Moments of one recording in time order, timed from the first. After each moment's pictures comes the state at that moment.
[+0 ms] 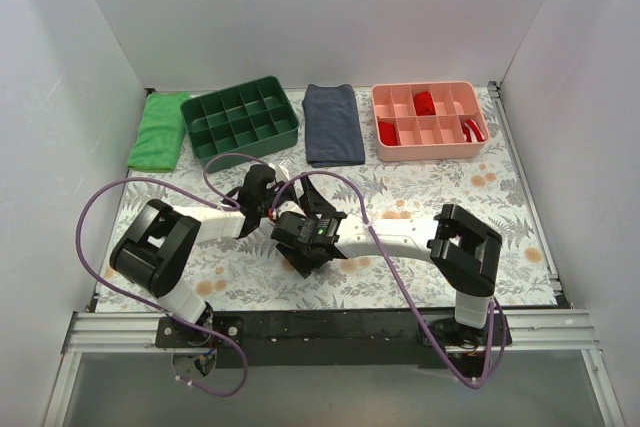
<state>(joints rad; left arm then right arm) -0.52 1.61 0.64 0.38 0.62 -1.00 1.25 1.83 1.27 -0.64 0.30 0.38</state>
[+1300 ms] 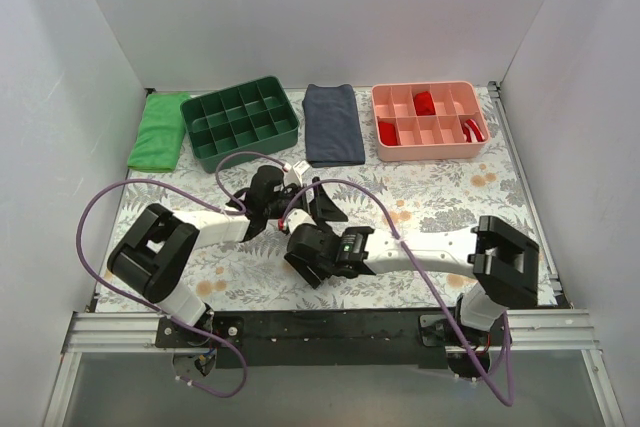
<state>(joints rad) -0.57 1.58 0.64 0.41 0.69 -1.00 1.31 1.66 1.12 -0.55 0.35 0.38</state>
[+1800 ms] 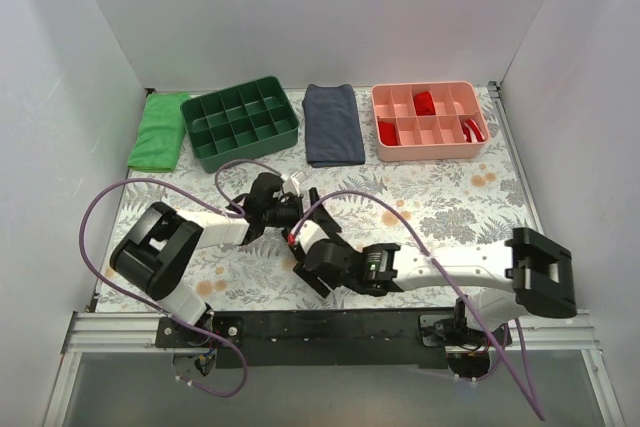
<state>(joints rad) -0.61 1.57 0.63 0.40 0.74 -0.98 1.38 1.47 0.89 -0.34 0.33 0.27</state>
